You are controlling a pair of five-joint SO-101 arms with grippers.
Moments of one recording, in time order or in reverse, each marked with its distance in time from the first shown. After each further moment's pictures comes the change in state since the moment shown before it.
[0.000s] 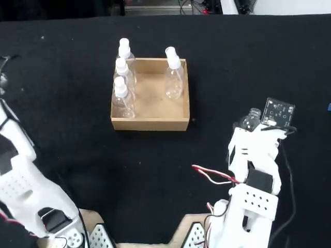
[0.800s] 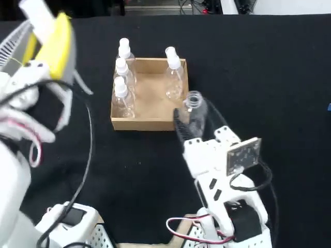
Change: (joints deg) left arm 46.2 -58.6 15.2 -24.9 -0.2; right arm -39.1 -36.3 -3.0 1.4 0.0
